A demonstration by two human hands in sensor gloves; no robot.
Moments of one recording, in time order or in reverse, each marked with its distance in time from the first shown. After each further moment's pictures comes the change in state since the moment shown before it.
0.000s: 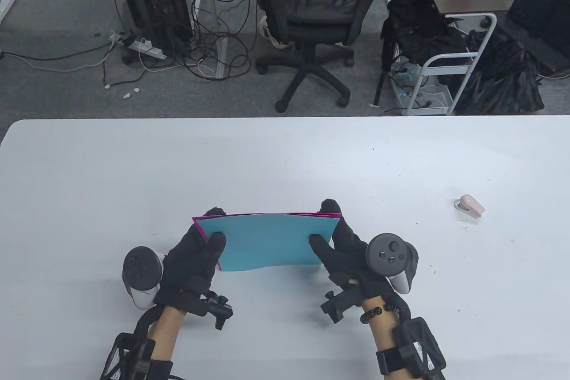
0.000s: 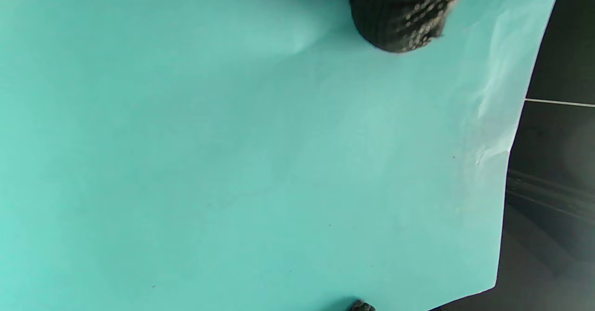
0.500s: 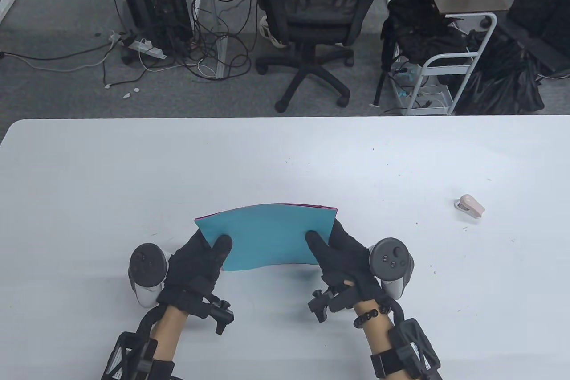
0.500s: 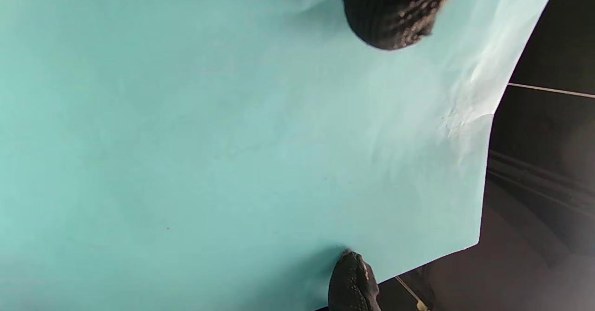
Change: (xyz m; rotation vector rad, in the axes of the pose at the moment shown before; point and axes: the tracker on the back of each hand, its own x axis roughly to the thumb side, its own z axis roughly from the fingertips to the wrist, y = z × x) left_hand 0.001 -0.010 -0.001 -0.083 0.024 0.058; right_hand 0.009 0.010 0.003 -0.133 -0.017 -0.220
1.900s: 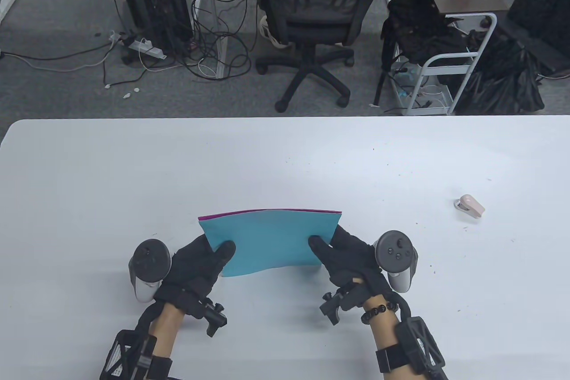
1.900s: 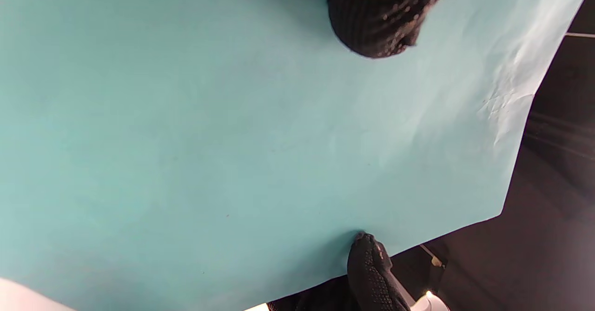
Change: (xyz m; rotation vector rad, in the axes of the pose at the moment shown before) left_hand -0.012 0.003 -0.003 -0.127 0.019 -0.097; right_hand -0.017 -0.012 -0.005 0.163 0.051 0.014
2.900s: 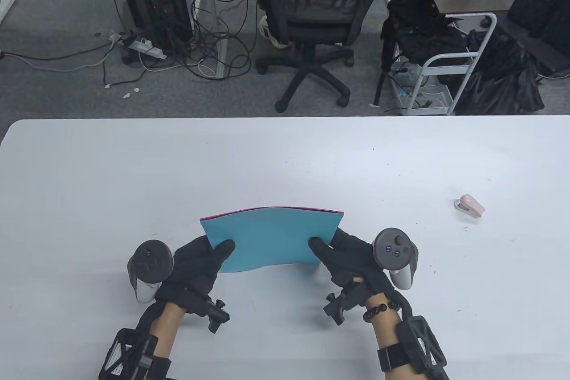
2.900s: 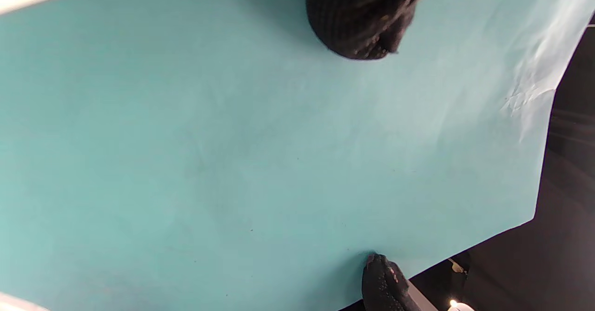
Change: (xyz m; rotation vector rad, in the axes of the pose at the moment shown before) left_hand 0.006 0.003 -0.001 0.069 0.001 -0.087; right_hand 0.001 0.000 -0.002 0.024 0.006 0.046
